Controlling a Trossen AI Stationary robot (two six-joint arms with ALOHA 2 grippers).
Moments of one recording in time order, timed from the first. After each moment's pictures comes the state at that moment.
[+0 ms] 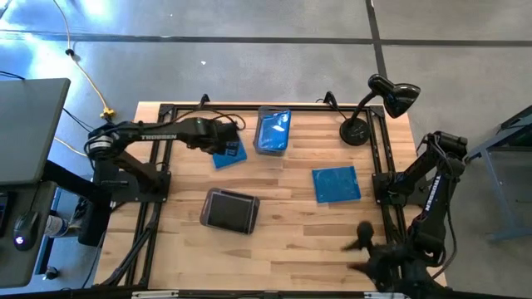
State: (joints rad) left arm 0.32 1.46 1.05 -0.94 -0.29 -1.05; right arm 1.19 1.43 1.05 -0.63 0.86 0.38
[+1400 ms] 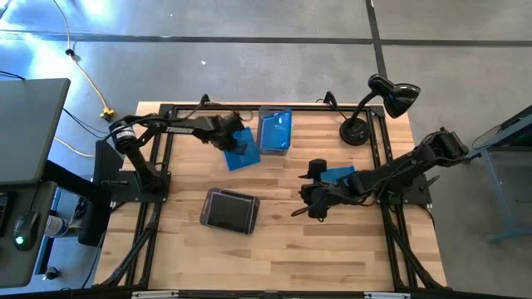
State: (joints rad) left arm 0.46 1.74 0.93 -0.50 -0.07 -0.70; right arm 0.32 1.43 0.81 -0.27 0.59 -0.06
